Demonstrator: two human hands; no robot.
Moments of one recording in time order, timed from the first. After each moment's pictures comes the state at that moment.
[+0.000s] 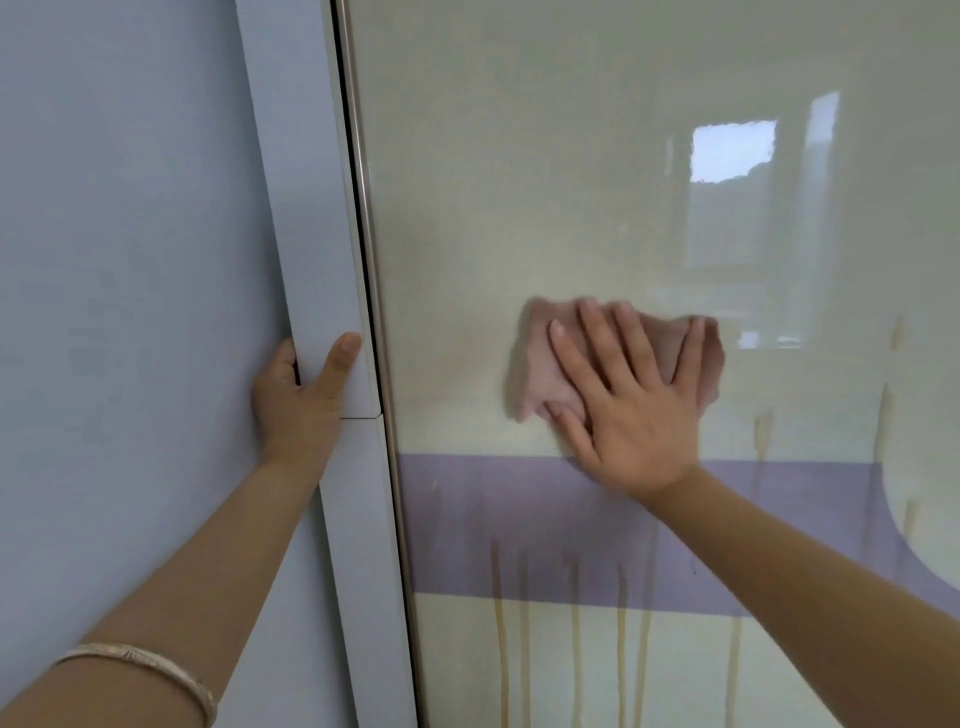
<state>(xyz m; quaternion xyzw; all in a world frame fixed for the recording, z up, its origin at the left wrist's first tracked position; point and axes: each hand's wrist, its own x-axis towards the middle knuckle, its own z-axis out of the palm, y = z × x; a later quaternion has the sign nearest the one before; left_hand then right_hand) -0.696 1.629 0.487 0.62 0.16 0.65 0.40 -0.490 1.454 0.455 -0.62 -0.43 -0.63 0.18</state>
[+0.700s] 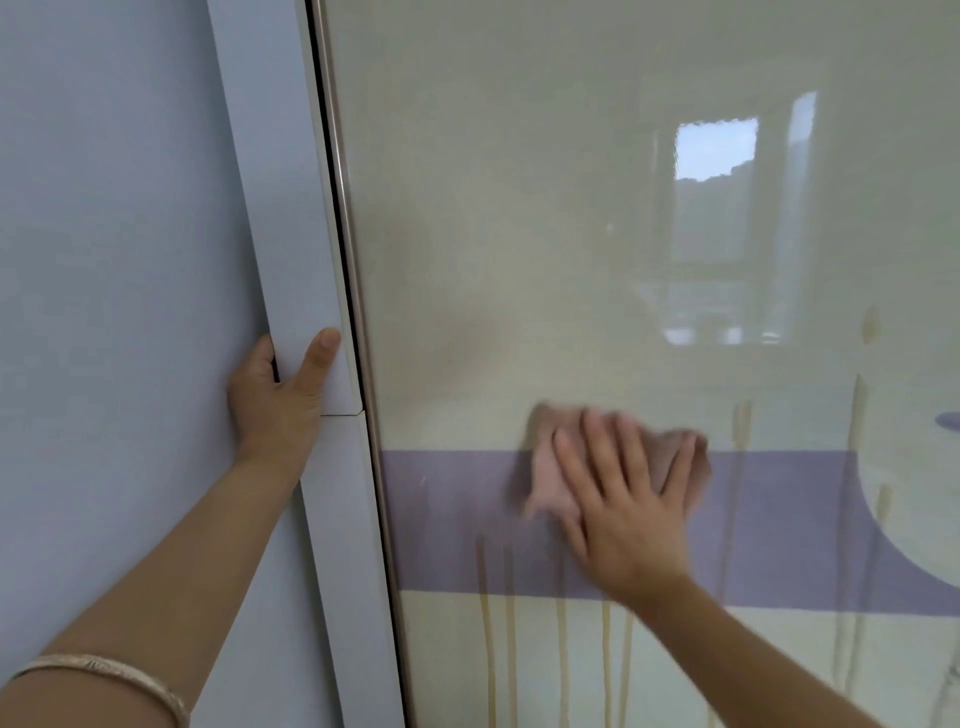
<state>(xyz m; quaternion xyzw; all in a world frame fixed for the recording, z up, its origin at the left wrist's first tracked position) -0.696 1.630 0.485 0.62 0.15 0.66 0.39 -0.490 1.442 0.357 -0.67 -0.43 -0.58 0.15</state>
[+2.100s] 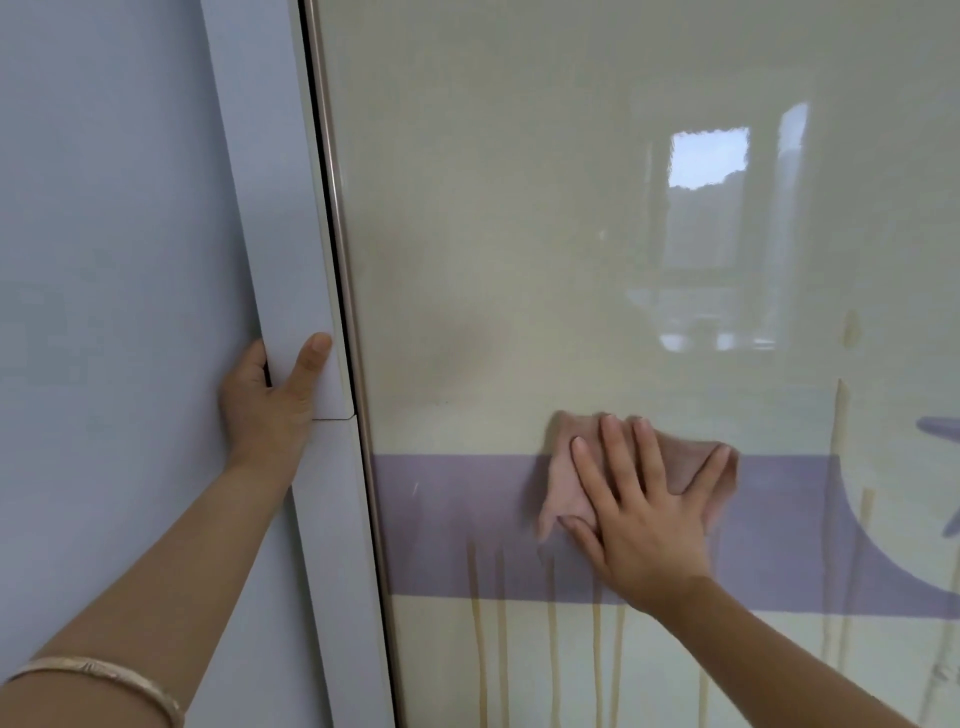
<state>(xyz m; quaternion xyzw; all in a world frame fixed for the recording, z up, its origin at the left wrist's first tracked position) -0.696 1.632 0.485 0.62 0.15 0.66 0.39 -0.478 1.418 0.358 -0.70 -0.43 -0.56 0.10</state>
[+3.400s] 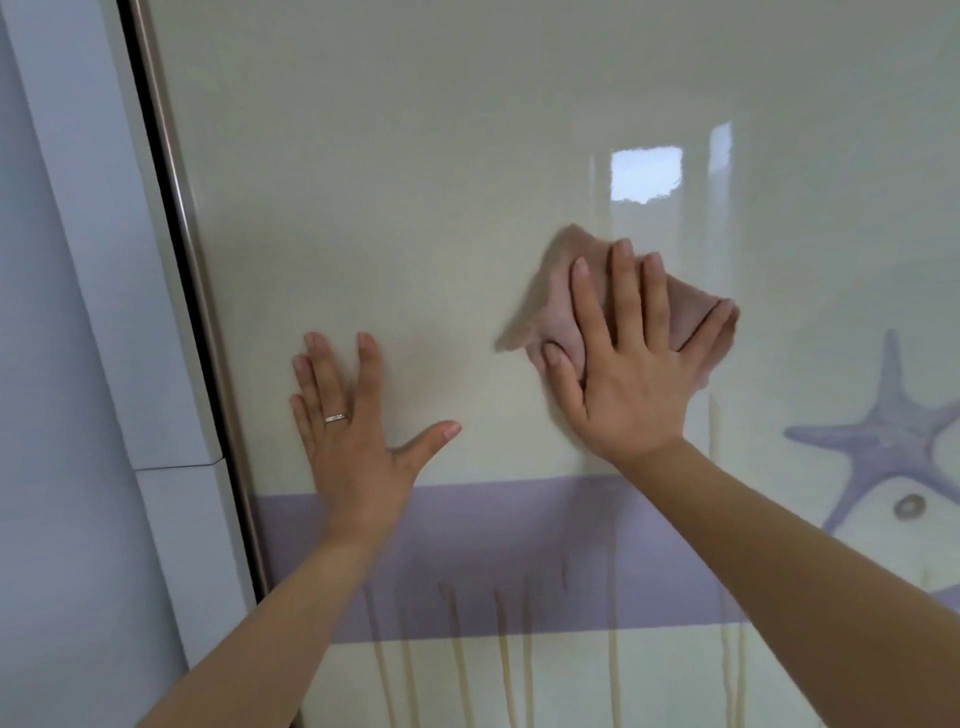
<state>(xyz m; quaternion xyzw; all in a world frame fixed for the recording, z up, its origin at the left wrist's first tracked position) -0.580 1.539 0.455 0.77 0.19 0.61 0.06 -0.425 1.383 0.494 -0.66 -0.29 -0.65 0.25</state>
